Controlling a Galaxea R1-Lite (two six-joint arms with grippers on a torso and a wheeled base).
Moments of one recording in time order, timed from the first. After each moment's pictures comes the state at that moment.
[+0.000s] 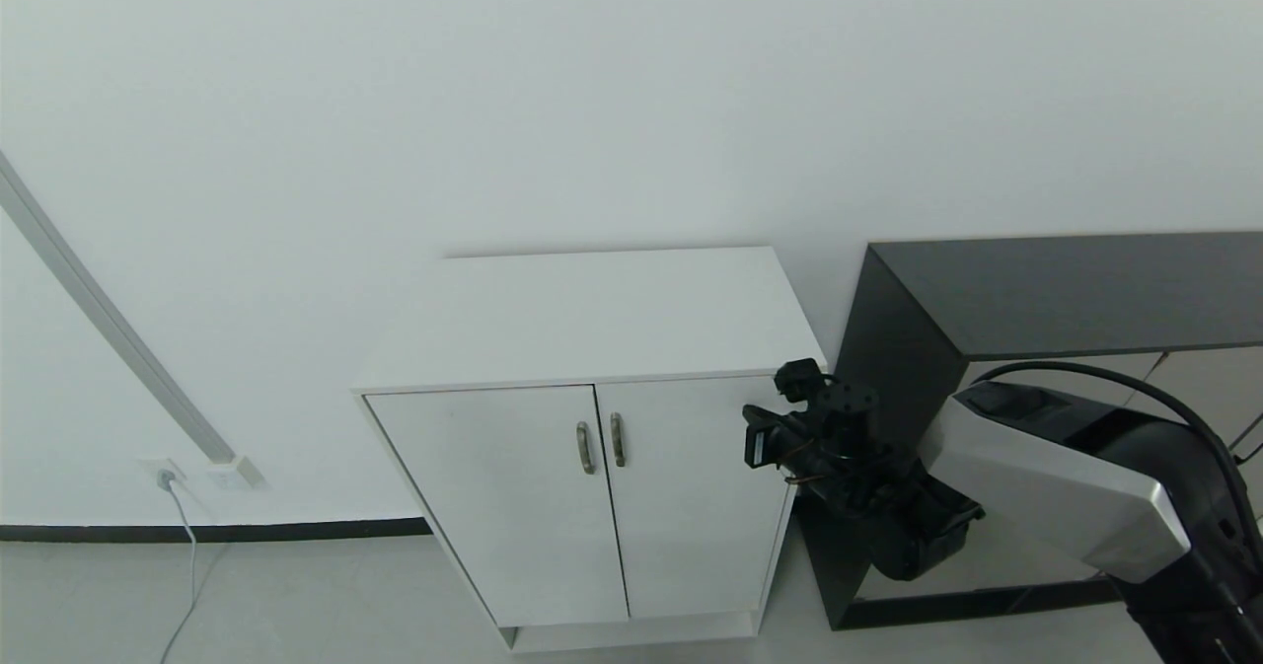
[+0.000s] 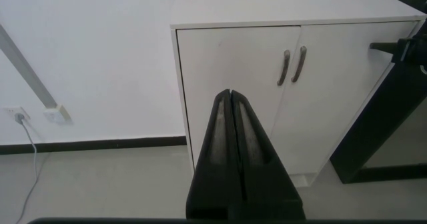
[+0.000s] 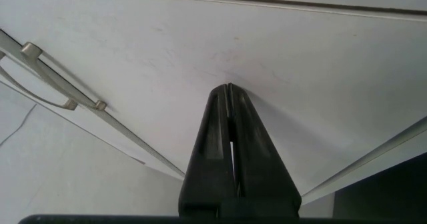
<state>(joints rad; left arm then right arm) 0.00 0.00 0.00 0.01 0.04 0.01 0.50 2.52 -1.19 -1.20 -0.03 0.14</state>
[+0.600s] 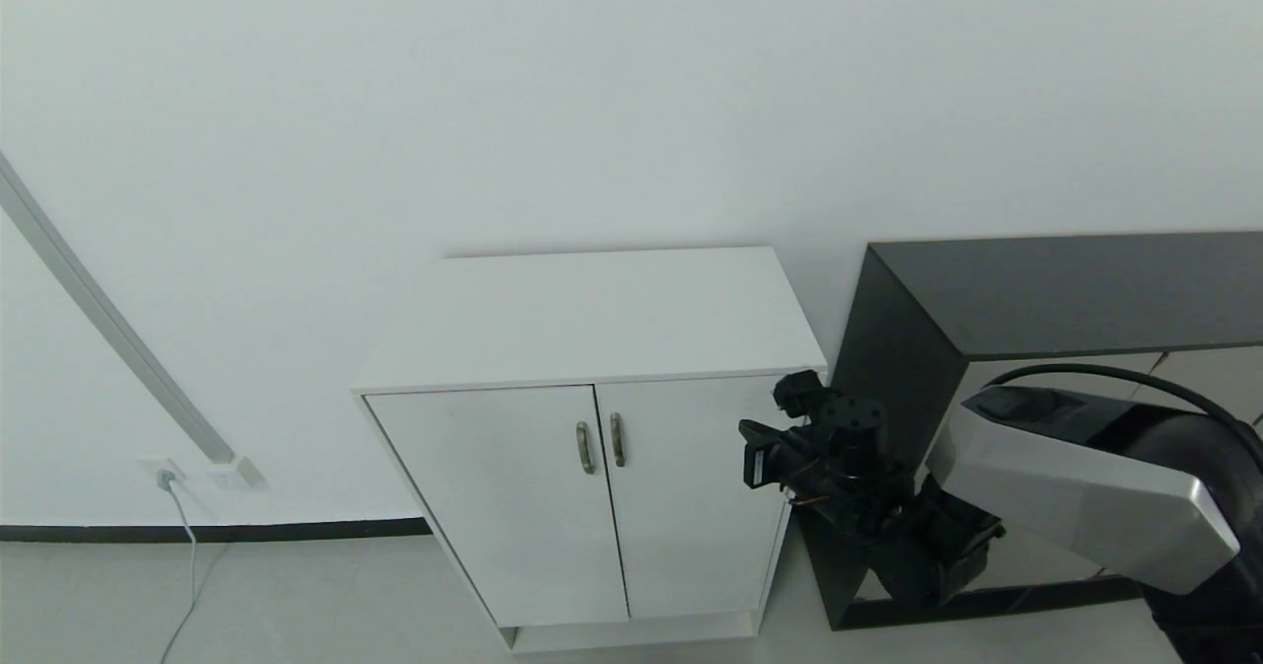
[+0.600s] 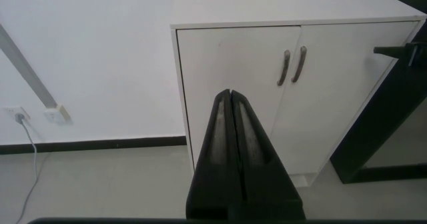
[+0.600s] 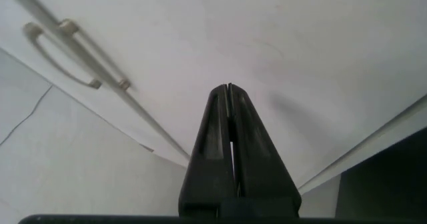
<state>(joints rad) 0.00 0.00 0.00 0.01 0.04 0.01 0.55 2.44 -1.02 -1.27 -0.03 0.14</state>
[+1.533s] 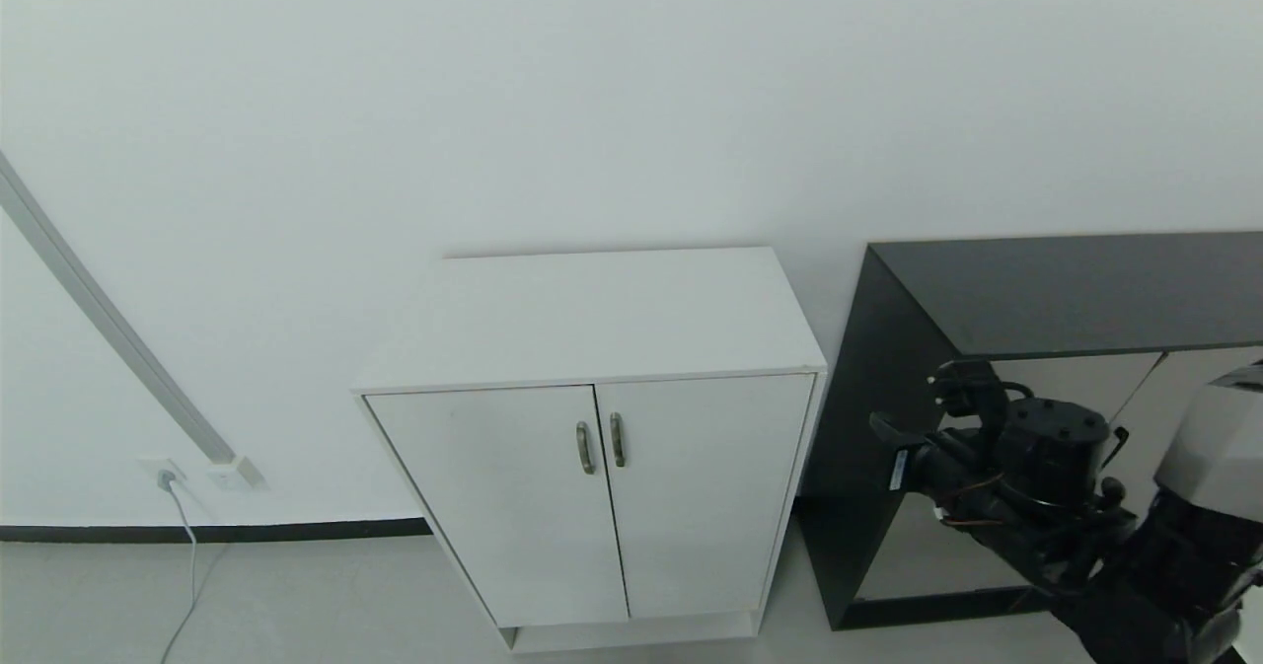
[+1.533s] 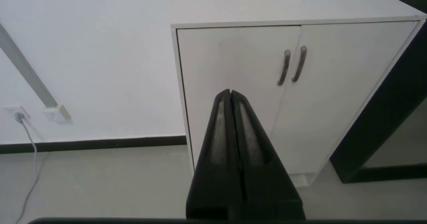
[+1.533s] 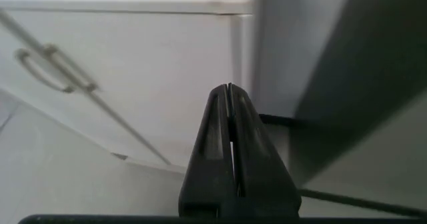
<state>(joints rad) 0.00 0.00 0.00 0.01 0.04 0.01 0.40 2.05 -0.46 -1.46 -0.13 0.12</state>
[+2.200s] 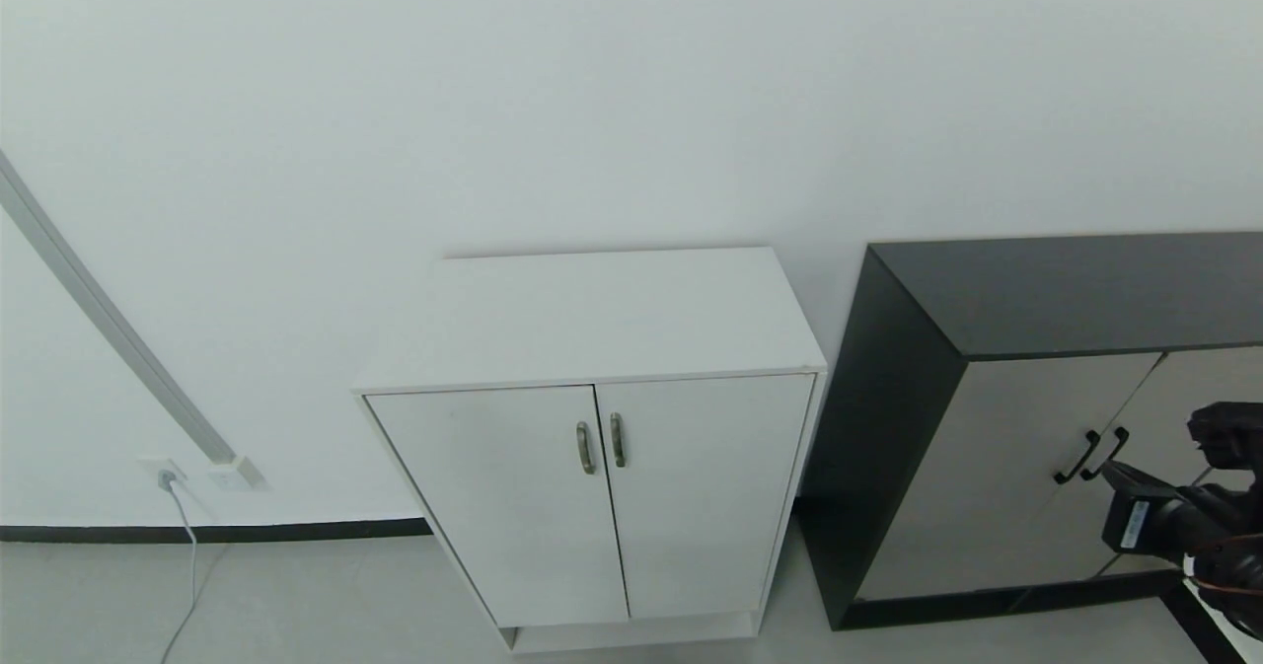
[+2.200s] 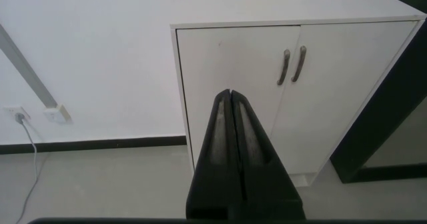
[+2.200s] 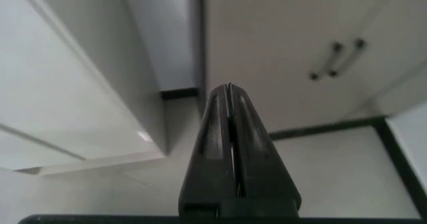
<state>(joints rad) 0.00 0.00 0.00 0.01 0.04 0.01 0.01 1.71 -0.05 -1.46 -0.13 0.01</state>
